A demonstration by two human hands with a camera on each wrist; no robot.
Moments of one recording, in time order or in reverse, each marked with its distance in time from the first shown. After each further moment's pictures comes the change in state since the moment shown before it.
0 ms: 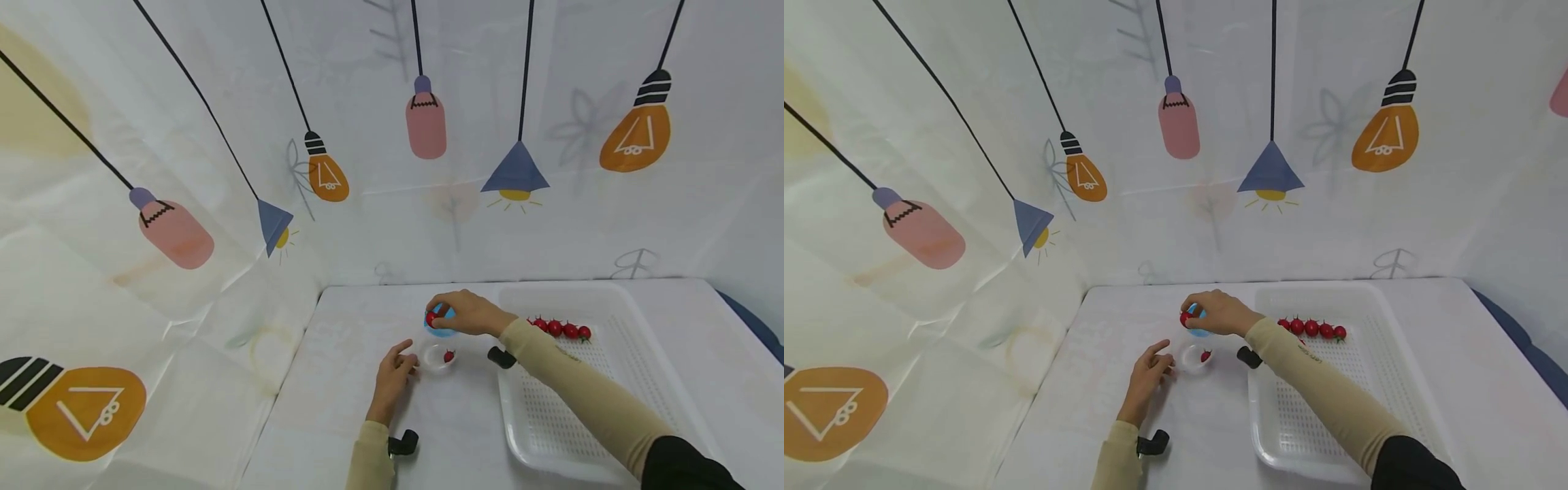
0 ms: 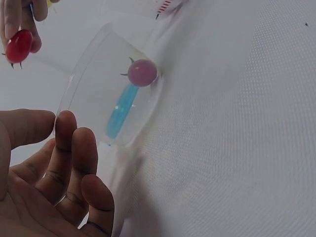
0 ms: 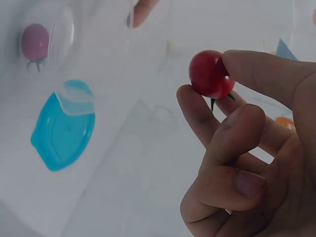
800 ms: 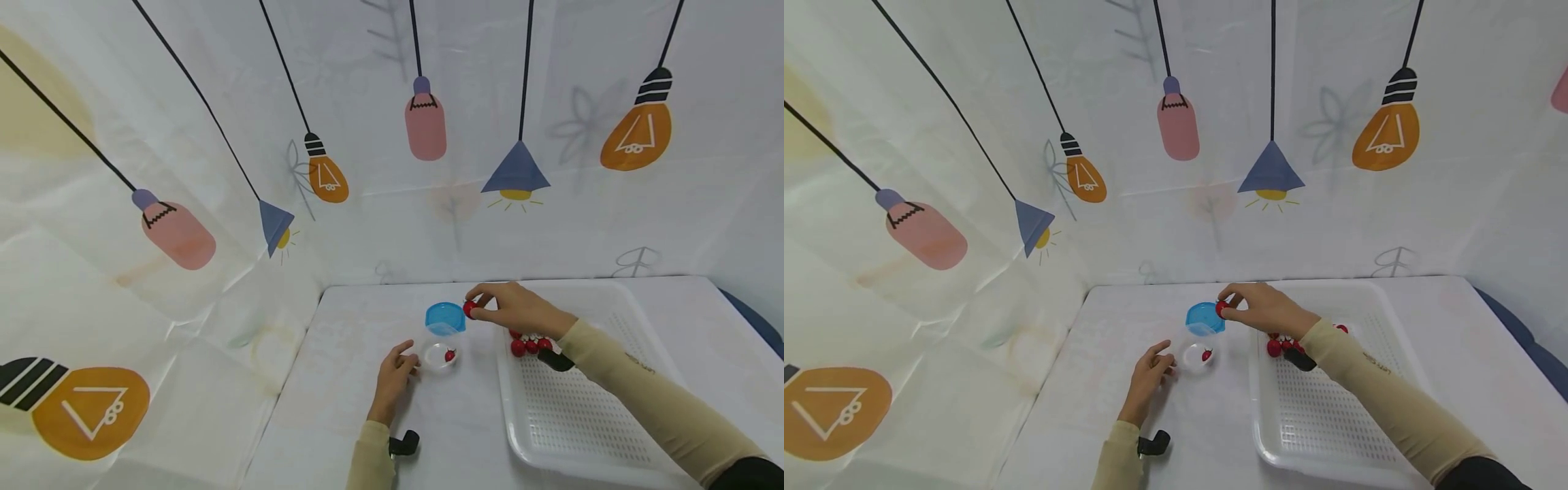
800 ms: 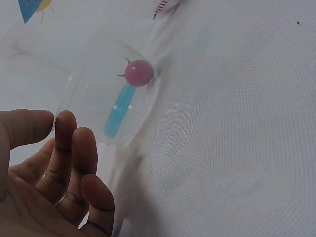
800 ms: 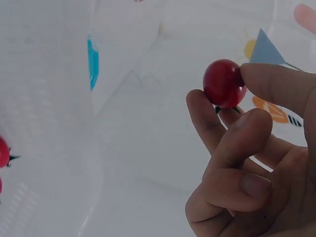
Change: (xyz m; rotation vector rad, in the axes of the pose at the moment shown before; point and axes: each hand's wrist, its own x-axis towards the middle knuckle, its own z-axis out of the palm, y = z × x) left_hand -0.005 0.005 0.001 0.019 0.014 -0.040; right_hand -0.060 0.026 -0.042 -0.012 0.131 0.042
